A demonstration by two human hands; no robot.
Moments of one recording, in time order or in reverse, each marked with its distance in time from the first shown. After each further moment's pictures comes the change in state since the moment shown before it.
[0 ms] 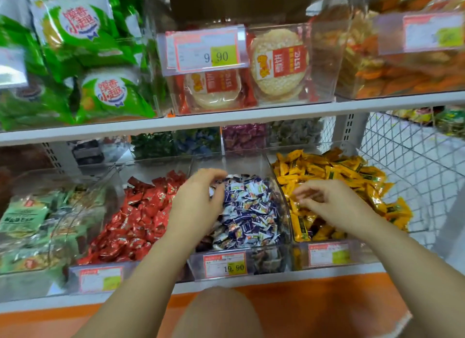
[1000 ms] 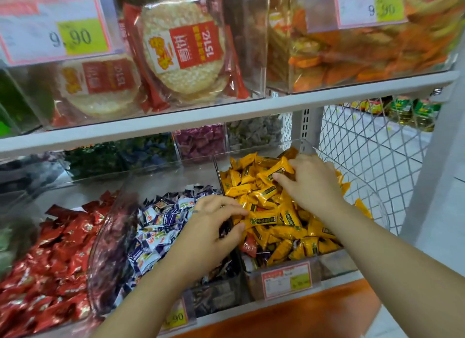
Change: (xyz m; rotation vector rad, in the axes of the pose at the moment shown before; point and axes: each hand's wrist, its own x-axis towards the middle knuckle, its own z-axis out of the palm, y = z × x) left_hand 0.016 0.029 0.100 -0.152 -0.418 0.284; right_hand 0.049 0.068 -0.020 -0.523 0.286 0.215
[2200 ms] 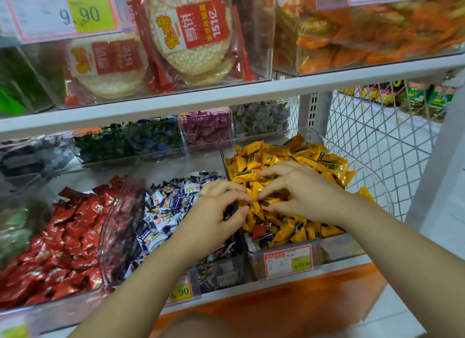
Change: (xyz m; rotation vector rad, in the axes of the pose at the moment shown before) left_hand -0.002 0.004 -0.001 0.002 -0.015 -0.011; right_hand -0.030 -0.013 -0.019 0.179 -0.372 -0.492
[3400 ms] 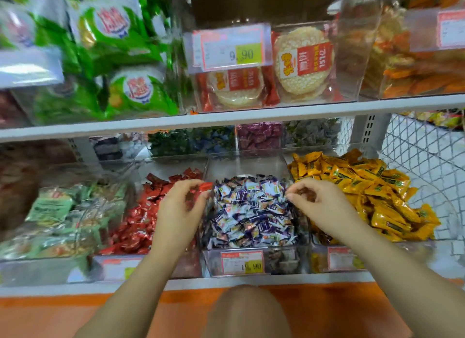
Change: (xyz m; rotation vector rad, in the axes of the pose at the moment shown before) left_hand -0.105 -0.050 -0.093 0.080 0.635 -0.381; right_hand 0.014 -0.091 0.028 0.503 0.346 0.184
